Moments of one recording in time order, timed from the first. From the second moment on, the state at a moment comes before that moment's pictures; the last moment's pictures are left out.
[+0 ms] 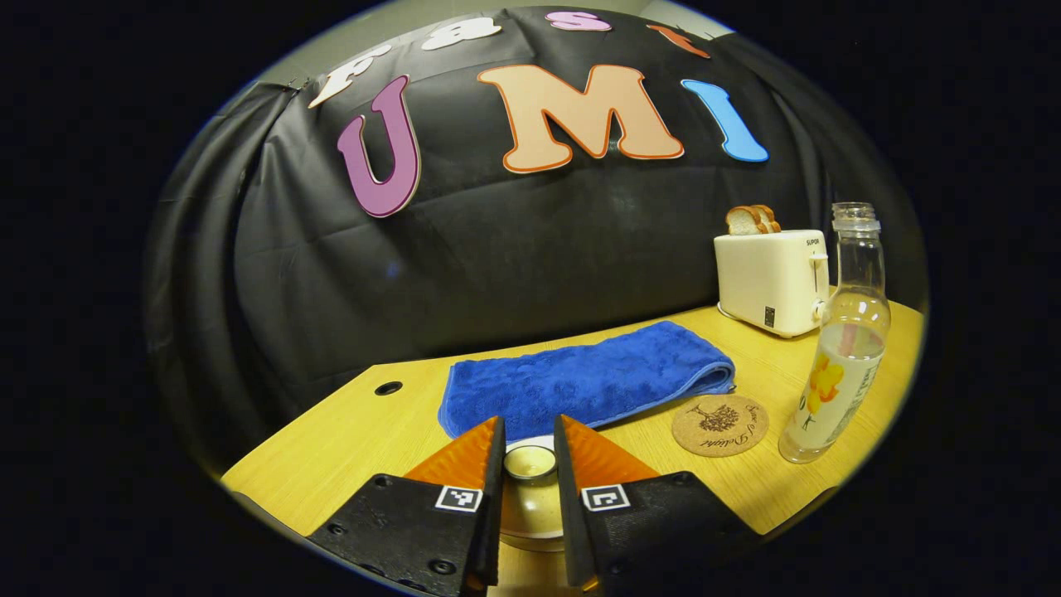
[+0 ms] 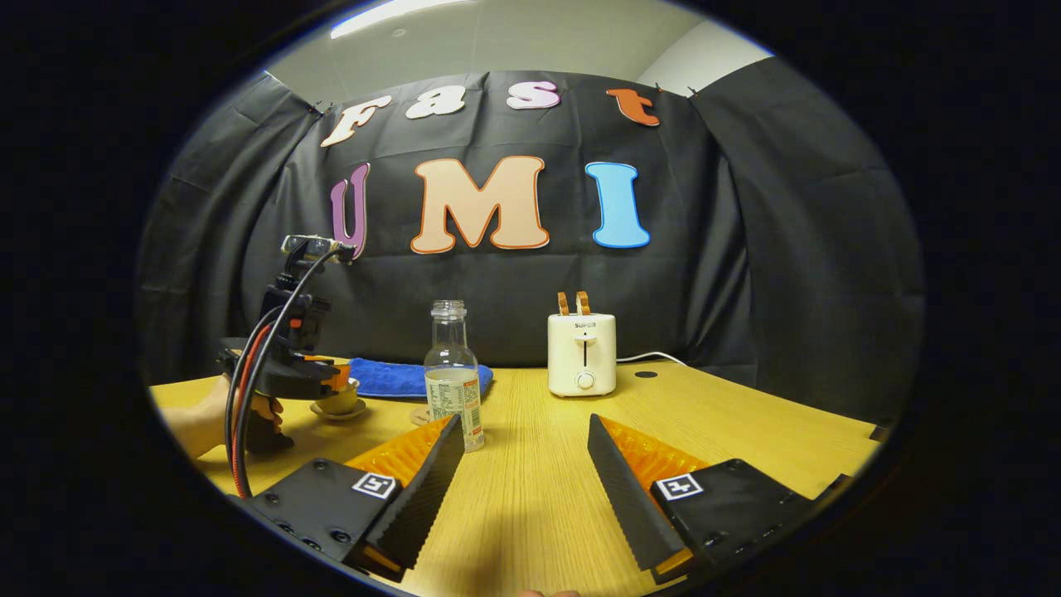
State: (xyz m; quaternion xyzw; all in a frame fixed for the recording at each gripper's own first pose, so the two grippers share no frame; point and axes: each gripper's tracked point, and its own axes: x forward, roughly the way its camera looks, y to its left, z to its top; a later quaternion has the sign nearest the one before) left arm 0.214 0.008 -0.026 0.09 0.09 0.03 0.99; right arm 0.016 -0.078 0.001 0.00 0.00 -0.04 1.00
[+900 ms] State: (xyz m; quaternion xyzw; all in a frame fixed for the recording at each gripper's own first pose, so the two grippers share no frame) left arm 0.183 0.013 0.013 0.08 0.02 0.02 1.00; right arm 0.033 -0.050 -0.002 0.00 0.00 -0.01 1.00
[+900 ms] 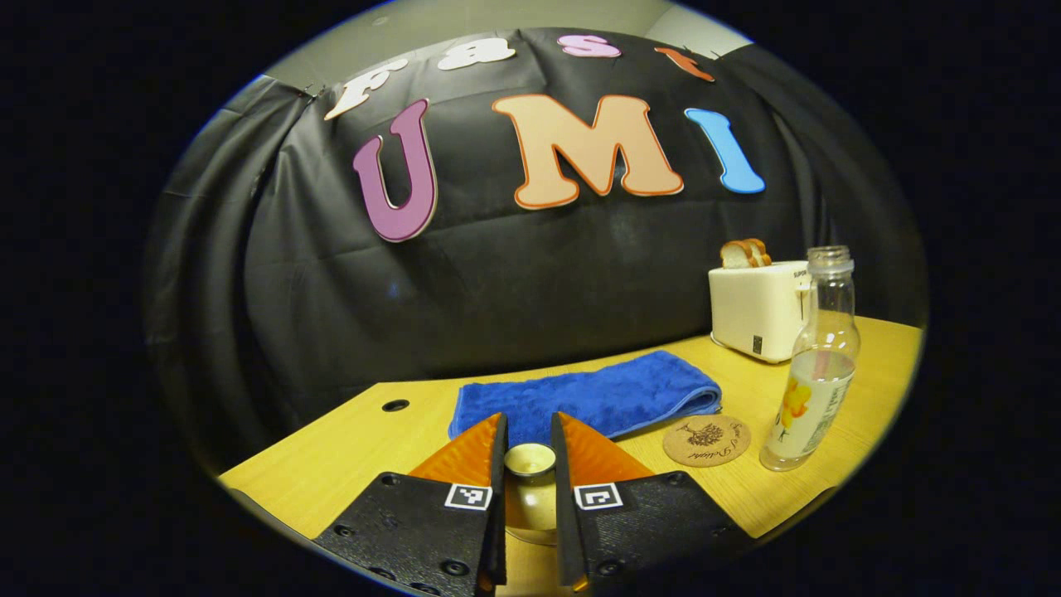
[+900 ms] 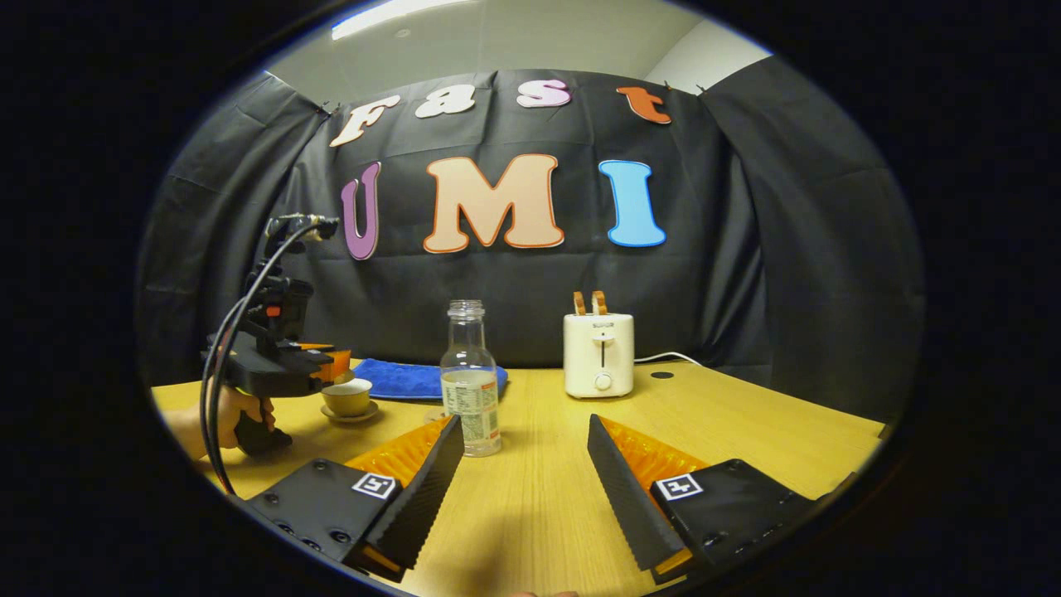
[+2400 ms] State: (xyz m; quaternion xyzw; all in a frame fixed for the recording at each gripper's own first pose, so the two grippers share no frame) left arm 0.048 0.054 0.017 0.04 -0.03 0.00 1.00; right arm 0.198 0.004 -0.030 0.00 0.06 -0.01 1.00
